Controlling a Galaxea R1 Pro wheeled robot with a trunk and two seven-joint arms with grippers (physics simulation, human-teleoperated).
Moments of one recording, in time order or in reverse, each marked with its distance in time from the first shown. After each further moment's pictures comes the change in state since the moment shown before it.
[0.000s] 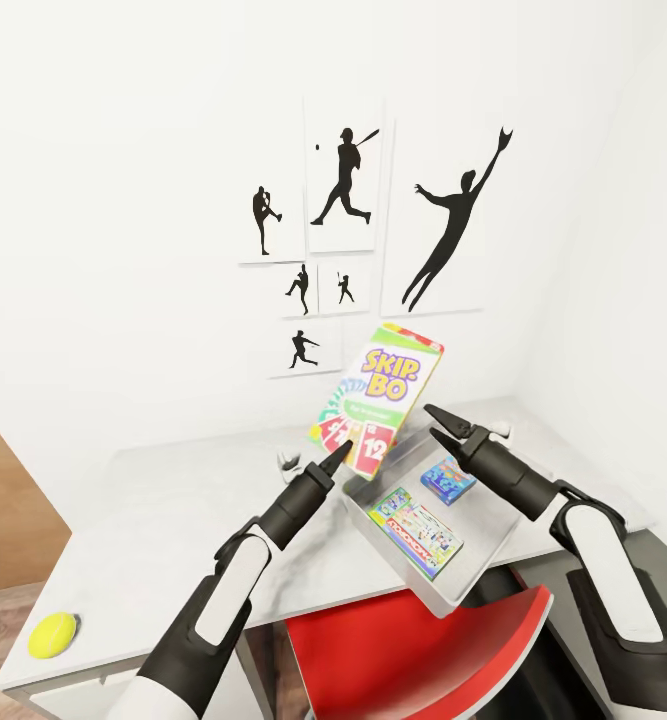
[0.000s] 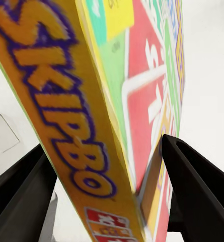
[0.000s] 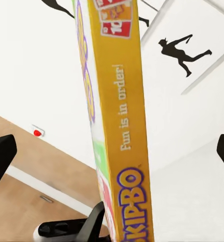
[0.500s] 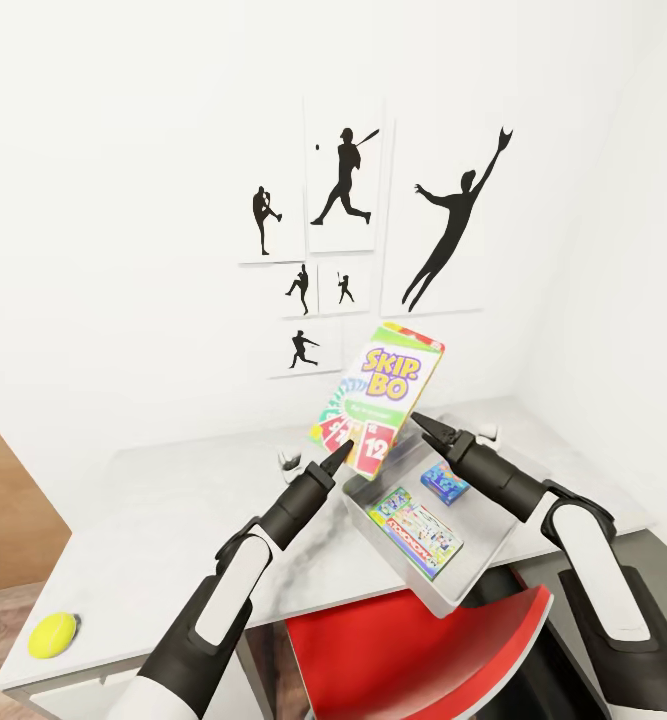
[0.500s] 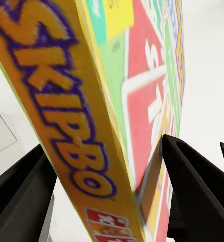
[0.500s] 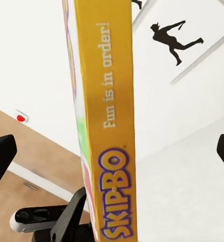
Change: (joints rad) left arm -0.001 0.002 -0.009 -0.001 0.020 0.001 0.005; right arm -0.004 0.000 0.042 0.000 0.082 0.002 -0.003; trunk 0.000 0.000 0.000
